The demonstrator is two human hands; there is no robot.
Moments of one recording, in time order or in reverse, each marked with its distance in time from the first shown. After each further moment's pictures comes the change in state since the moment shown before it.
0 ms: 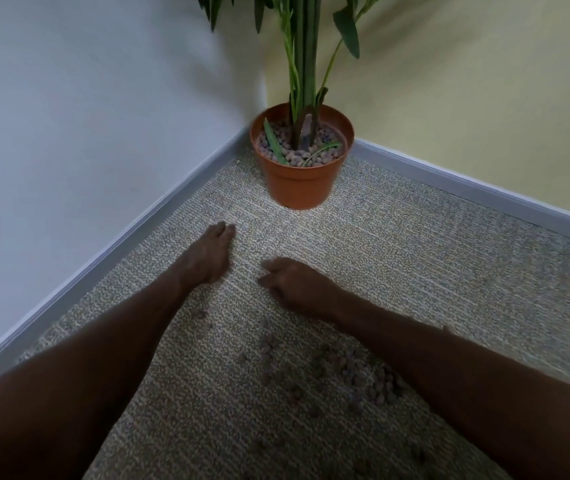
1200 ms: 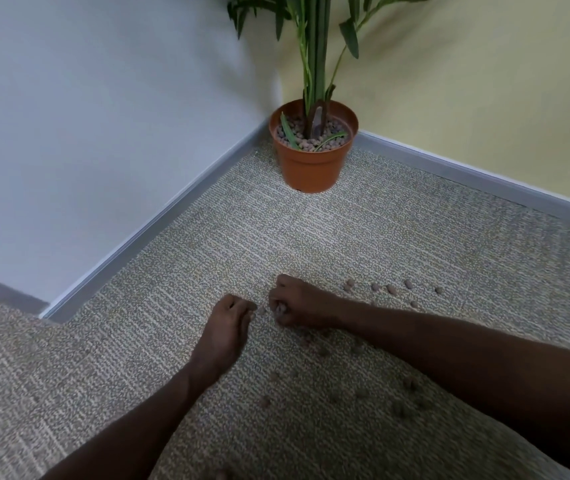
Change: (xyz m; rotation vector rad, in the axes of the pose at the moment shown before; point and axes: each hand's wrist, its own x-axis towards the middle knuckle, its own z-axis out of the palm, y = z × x) left_hand -0.199 0.049 0.073 -0.399 0.335 0.066; right_hand -0.058 -0.079 0.014 0.330 -0.080 0.050
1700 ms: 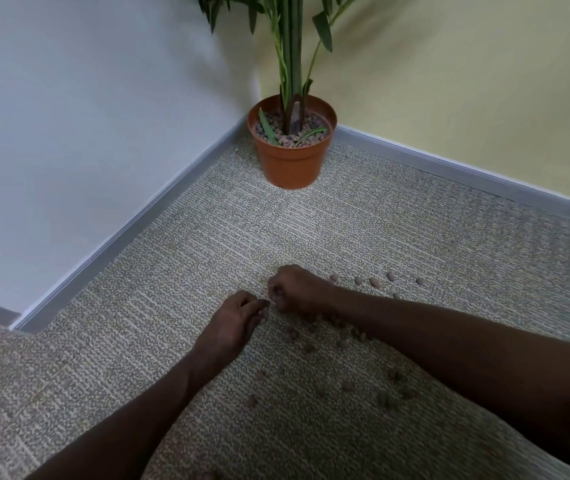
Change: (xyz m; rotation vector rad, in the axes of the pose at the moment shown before) left_hand 0.022 0.016 0.016 0.025 -0.167 0.205; right_hand -0.002 0.014 -0.016 -0.041 0.028 0.179
